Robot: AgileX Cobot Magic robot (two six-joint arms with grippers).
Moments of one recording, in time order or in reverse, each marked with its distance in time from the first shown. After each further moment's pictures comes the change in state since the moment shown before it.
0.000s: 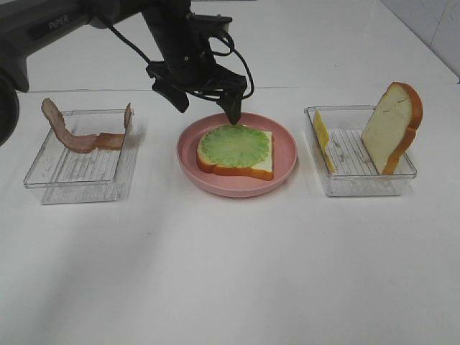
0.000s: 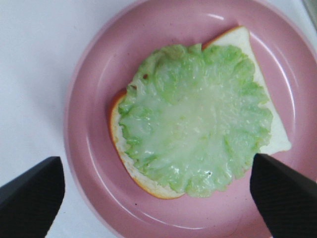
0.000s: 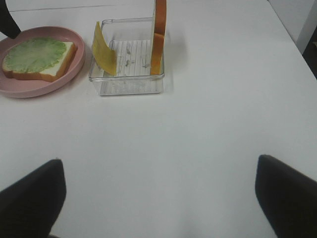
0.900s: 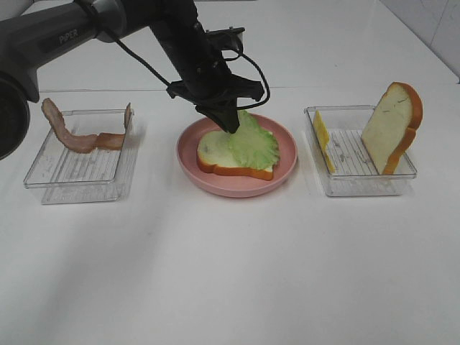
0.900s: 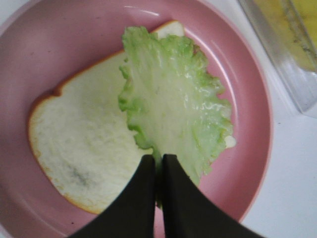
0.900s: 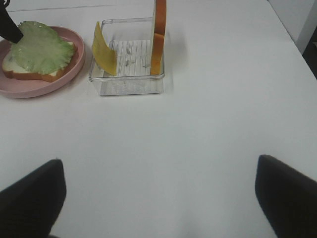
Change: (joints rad) left arm 0.000 0.037 0.007 -0.184 -0.013 0.061; right arm 0.000 0.000 0.000 0.000 0.000 0.000
